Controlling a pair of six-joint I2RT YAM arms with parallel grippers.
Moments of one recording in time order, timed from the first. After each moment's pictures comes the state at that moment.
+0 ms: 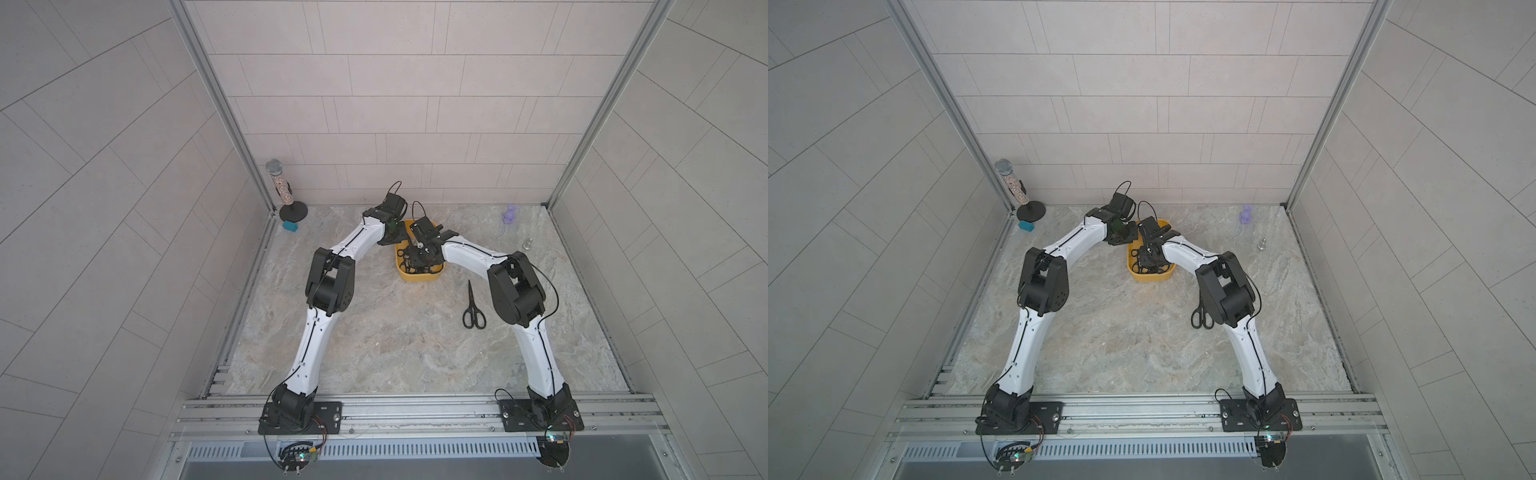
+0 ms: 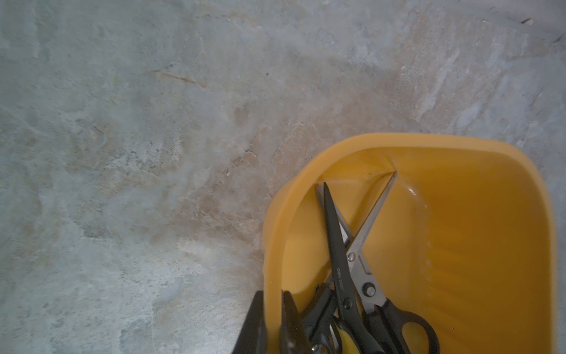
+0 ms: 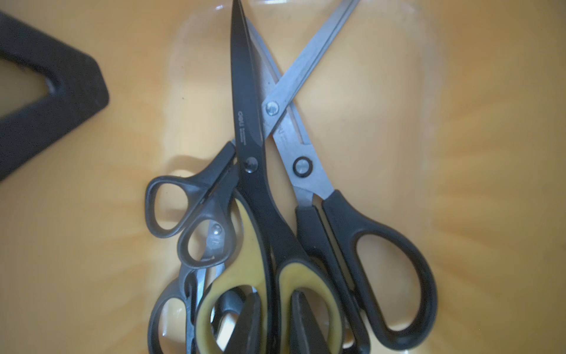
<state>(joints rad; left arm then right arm) -0.41 2.44 2.17 -0.77 -0.01 -0.53 0.51 2.27 1.79 -0.59 0.06 0.46</state>
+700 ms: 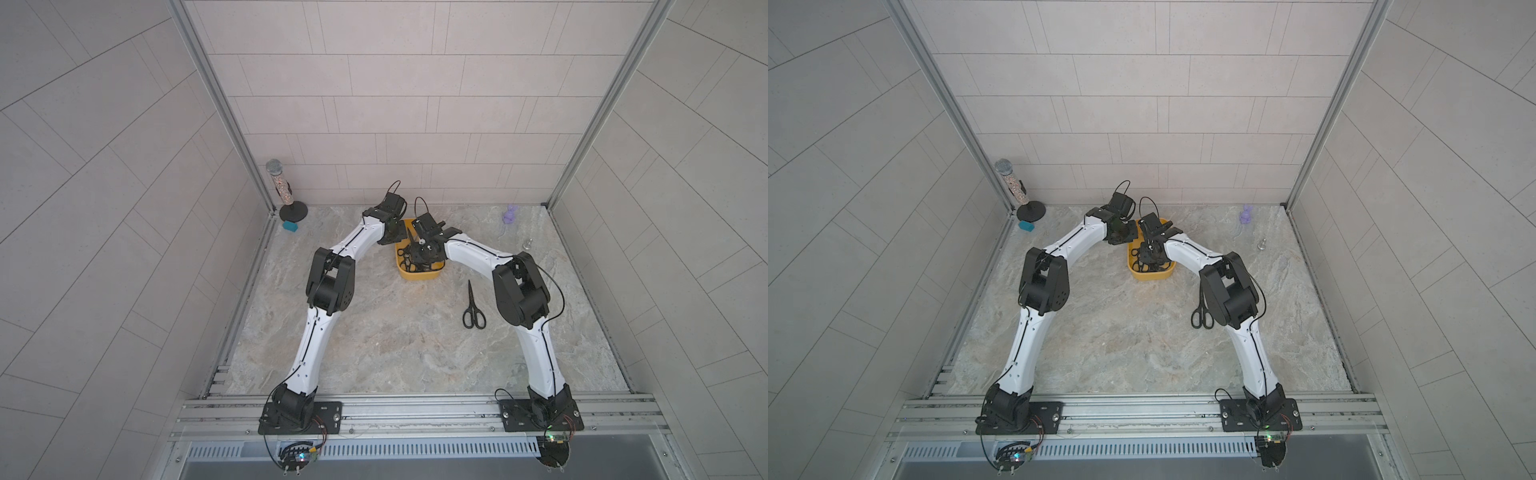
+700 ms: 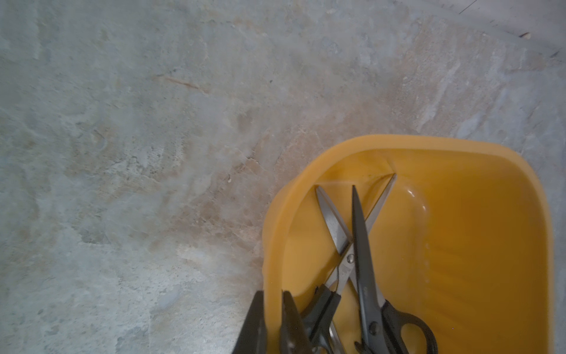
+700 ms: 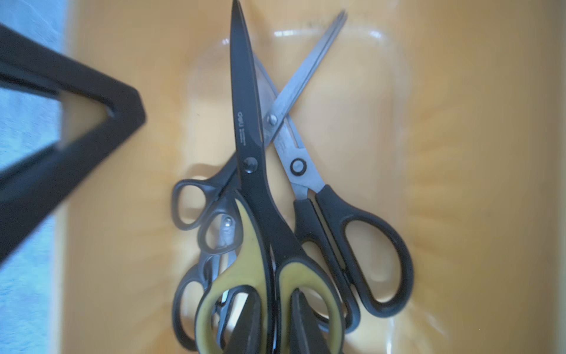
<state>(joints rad) -0.40 2.46 2.20 -0.77 -0.01 -0.55 0.50 2.22 1.79 -0.59 0.06 0.48</state>
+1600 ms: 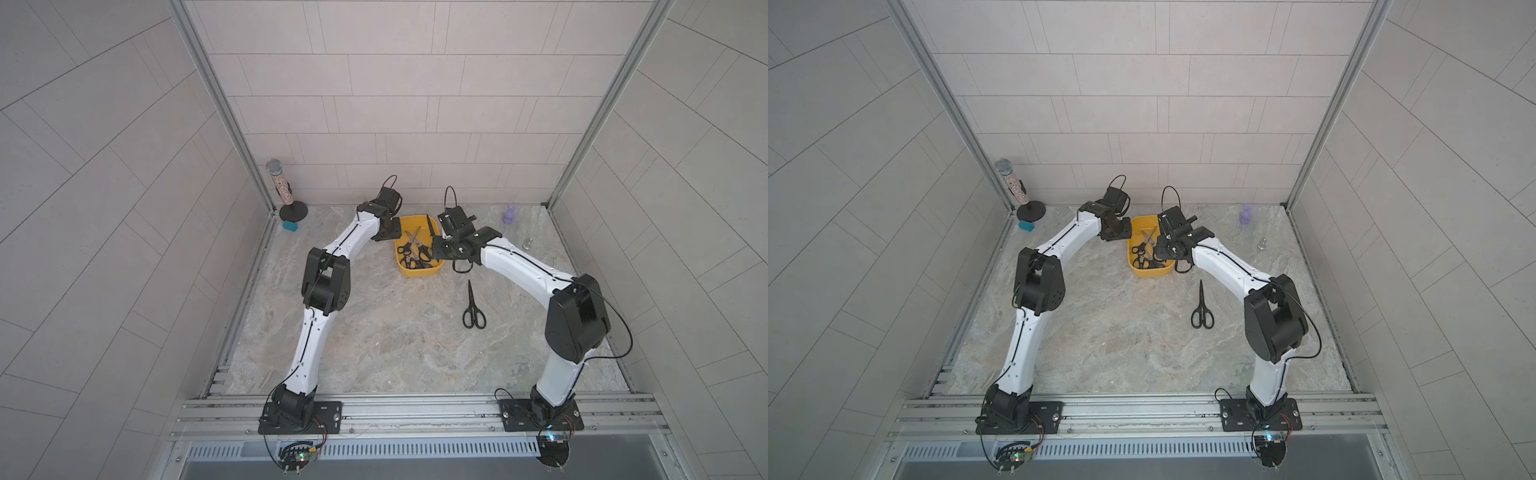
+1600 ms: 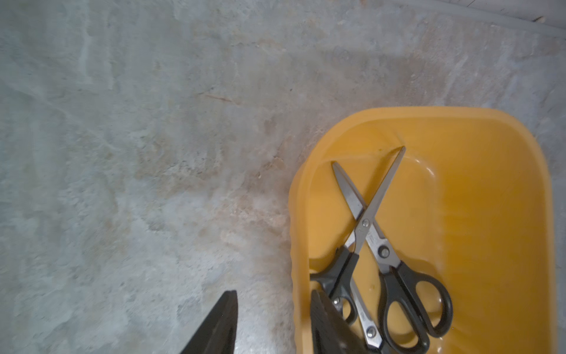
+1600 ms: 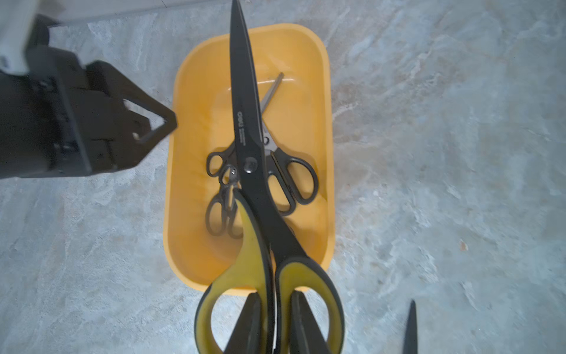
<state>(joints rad) -0.39 2.34 2.13 -0.85 -0.05 -0.45 0.48 1.76 1.46 -0.61 0.10 0.50</state>
